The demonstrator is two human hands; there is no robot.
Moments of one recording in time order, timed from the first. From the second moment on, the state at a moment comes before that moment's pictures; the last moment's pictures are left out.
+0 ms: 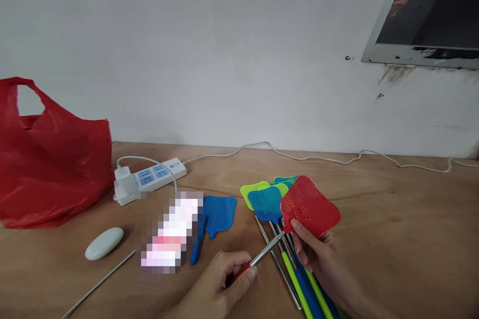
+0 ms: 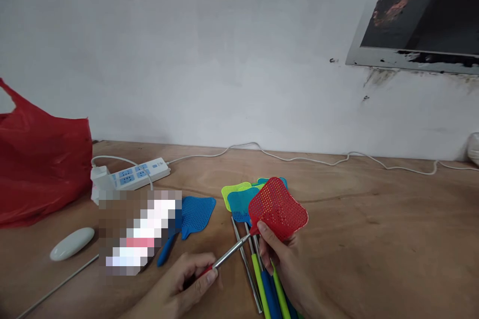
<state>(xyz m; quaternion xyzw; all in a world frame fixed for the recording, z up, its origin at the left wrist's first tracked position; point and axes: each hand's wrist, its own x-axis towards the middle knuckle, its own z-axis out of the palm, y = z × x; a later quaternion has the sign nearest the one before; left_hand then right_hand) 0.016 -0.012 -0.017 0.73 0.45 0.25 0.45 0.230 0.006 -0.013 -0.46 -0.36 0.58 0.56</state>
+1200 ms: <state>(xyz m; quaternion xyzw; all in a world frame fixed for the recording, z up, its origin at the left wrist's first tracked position) 0.022 -0.006 -0.025 0.54 0.39 0.30 0.68 0.255 0.026 -0.002 -0.41 -0.22 0.45 0.76</state>
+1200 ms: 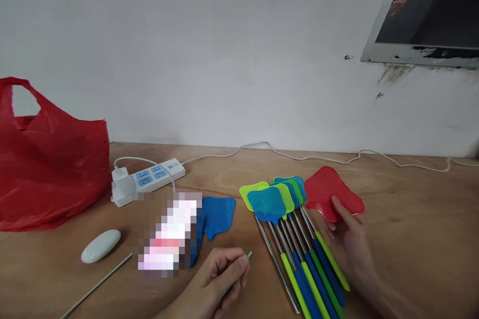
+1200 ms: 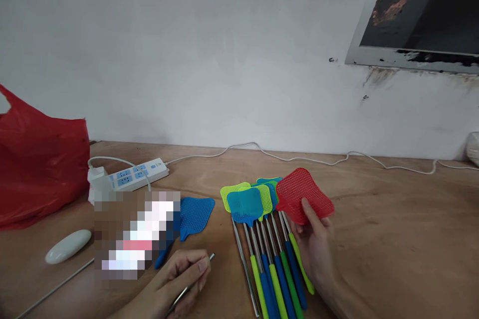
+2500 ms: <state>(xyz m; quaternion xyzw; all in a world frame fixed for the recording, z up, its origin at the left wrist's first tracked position) 0.016 0.003 -0.020 0.51 0.46 0.37 0.63 0.253 0.022 -0.011 -0.51 -0.53 0.49 0.47</state>
